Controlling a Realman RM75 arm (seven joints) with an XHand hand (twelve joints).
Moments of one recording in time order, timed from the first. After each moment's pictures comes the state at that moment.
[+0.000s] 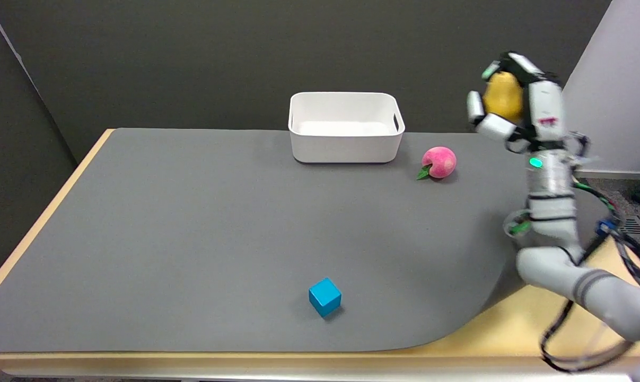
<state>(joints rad) 0.30 -0.92 -1.90 0.75 0.80 1.29 0.69</state>
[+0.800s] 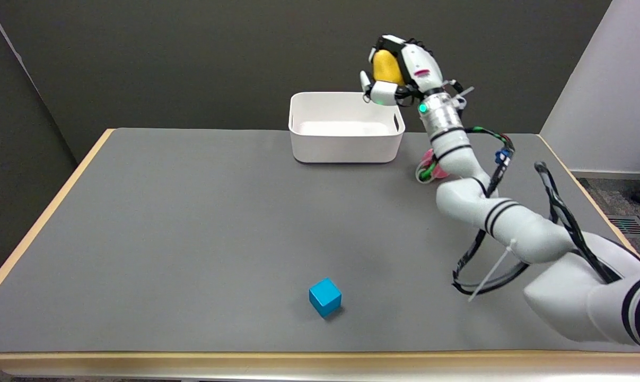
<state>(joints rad) 0.75 -1.16 -2.06 0.58 0.64 0.79 0.60</state>
